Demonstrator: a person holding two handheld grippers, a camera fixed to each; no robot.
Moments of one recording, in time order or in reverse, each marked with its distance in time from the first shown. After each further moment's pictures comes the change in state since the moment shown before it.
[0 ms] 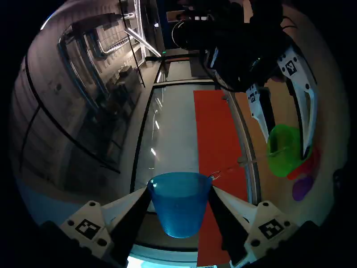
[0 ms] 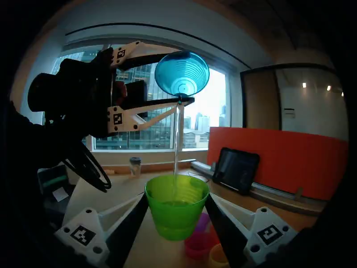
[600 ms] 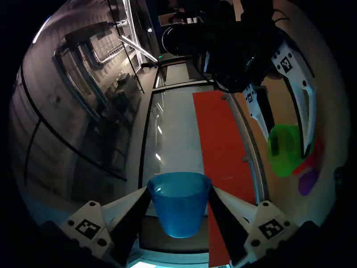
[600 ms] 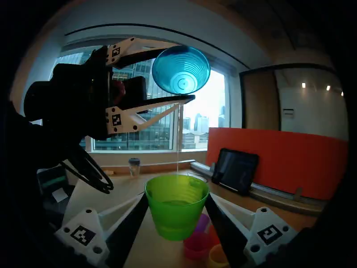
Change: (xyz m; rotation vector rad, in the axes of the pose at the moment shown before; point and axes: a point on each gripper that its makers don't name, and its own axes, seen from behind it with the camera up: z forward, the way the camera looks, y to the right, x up) left arm 0.012 -0.008 0.003 0.025 0.027 0.081; right arm 0.001 0.001 0.000 -0.006 0.005 0.002
